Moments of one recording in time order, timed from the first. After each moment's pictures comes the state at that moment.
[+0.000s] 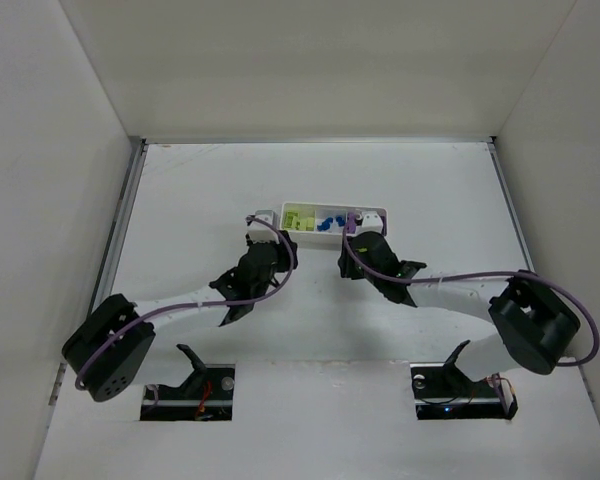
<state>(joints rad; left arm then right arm) -0.81 1.30 0.52 0.44 -0.46 -0.49 0.78 1.43 0.67 0.13 0.31 0.51</state>
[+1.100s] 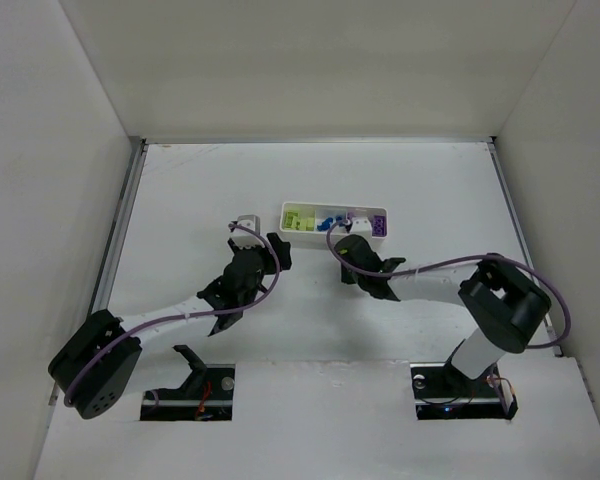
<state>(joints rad) -0.76 1.16 0.37 0.52 -0.49 -0.52 0.81 1.62 0.75 0.04 0.44 0.54</state>
